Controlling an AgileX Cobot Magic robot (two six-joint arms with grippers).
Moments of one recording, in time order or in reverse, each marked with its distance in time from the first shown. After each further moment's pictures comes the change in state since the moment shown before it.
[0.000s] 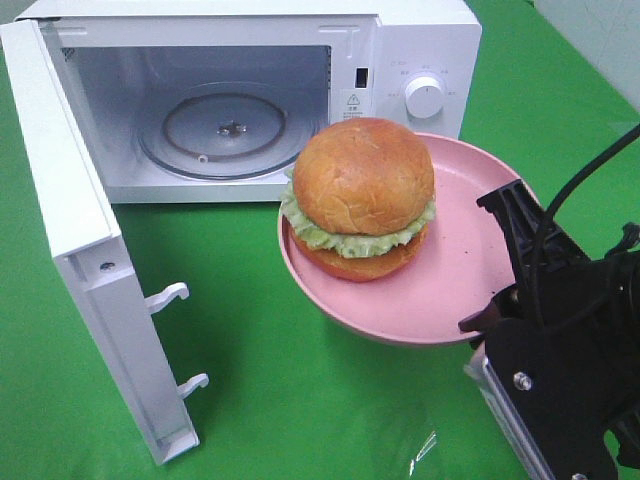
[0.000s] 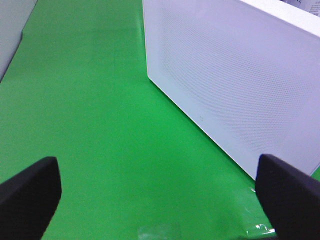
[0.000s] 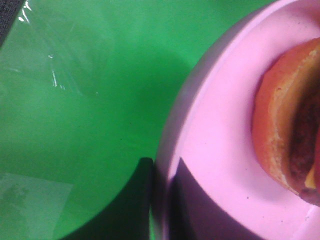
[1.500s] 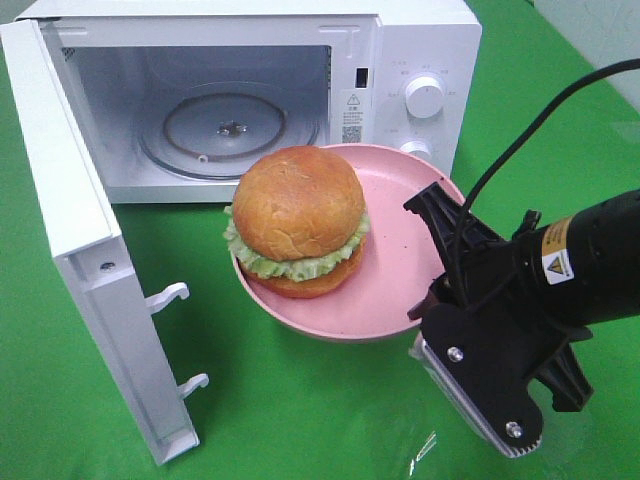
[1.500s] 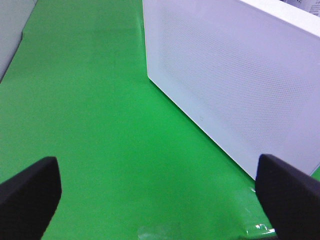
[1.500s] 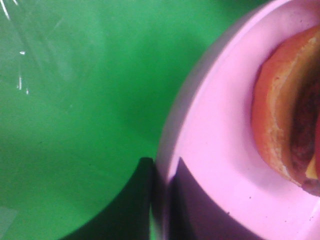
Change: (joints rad) left arm 0.000 0.000 0.000 0.000 0.000 0.000; right arm -0.131 0.252 -0.087 0.342 -0.151 -0.567
